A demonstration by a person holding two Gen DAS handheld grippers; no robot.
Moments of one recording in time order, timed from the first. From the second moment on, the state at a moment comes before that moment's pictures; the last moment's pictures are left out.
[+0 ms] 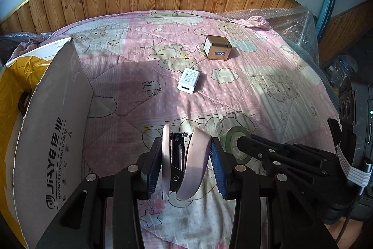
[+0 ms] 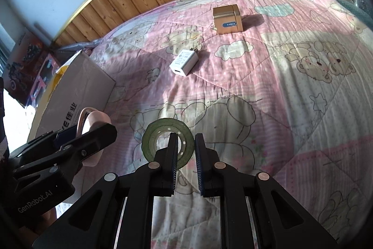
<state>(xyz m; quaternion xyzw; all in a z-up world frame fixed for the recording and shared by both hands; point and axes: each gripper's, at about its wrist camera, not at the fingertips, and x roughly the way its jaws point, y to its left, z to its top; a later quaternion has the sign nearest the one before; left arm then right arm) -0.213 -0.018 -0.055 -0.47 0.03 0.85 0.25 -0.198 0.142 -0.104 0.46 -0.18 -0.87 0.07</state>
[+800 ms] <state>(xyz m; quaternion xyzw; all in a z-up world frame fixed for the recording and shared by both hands) -0.110 -0.075 -0.014 -0.43 0.01 0.86 0.29 -0.064 0.103 -0.077 0.45 -0.16 -0.88 0.04</state>
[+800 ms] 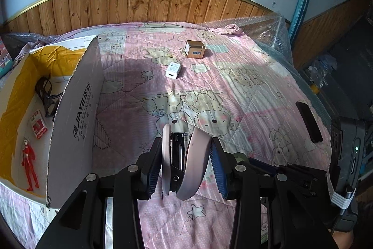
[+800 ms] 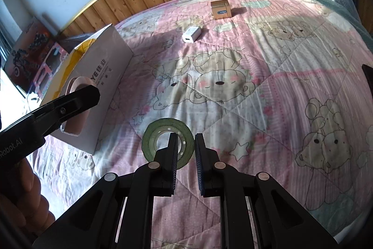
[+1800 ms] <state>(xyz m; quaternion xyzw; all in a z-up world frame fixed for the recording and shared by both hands) -0.057 -0.189 0.053 -0.36 -0.06 0.89 0.29 -0.027 -0.006 -0.020 0.42 -0.12 -0.89 0.11</state>
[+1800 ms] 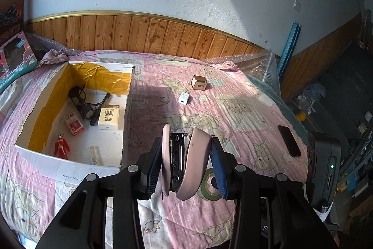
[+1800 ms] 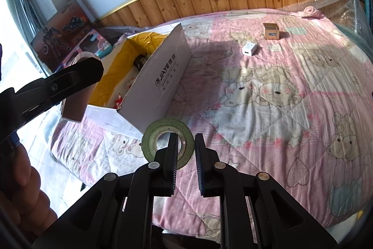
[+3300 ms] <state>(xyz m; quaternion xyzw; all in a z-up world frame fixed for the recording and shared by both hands) -0.157 -0.303 0.045 -0.43 -0.06 0.89 0.15 -0.143 -0.136 0.029 0.43 0.02 -0.85 0.30</state>
